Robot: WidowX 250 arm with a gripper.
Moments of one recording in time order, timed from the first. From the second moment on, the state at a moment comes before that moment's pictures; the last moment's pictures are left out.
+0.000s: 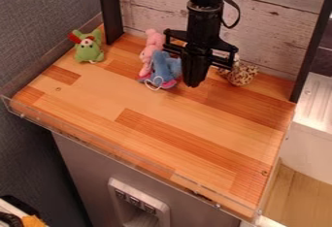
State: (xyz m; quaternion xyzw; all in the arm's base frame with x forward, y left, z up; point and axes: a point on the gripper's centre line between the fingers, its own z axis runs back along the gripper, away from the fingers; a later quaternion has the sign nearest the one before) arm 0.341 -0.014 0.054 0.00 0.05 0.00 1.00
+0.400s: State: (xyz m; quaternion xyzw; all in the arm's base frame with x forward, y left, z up) arm 0.360 0.044 0.053 0.00 0.05 0.14 0.99
